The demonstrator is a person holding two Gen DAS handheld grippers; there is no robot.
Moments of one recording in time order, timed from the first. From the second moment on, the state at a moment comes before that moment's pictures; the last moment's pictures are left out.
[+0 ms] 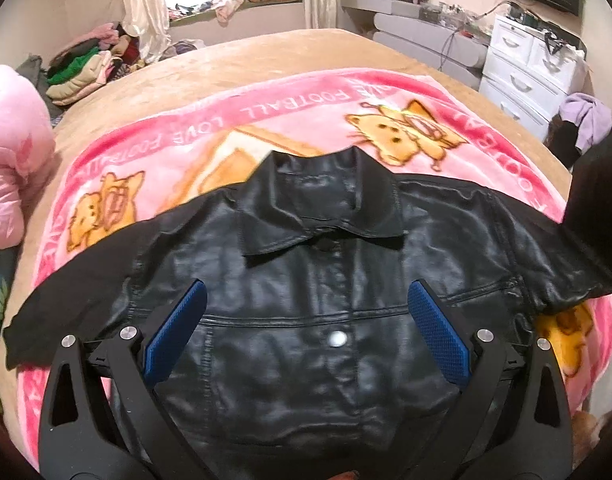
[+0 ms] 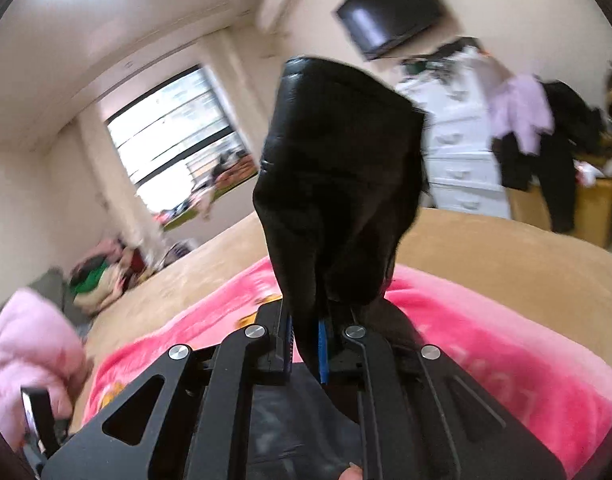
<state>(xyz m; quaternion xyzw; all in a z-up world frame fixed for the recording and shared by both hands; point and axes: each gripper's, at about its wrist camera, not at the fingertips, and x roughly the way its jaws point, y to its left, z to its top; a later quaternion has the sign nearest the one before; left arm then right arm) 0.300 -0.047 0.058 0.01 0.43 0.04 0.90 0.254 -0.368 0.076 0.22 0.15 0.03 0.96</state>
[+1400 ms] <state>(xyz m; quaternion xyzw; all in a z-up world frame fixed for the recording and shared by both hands) 0.263 0.173 0.022 -0.42 0.37 -0.06 0.83 0.257 -0.014 -0.039 -0.03 0.35 0.37 0.86</state>
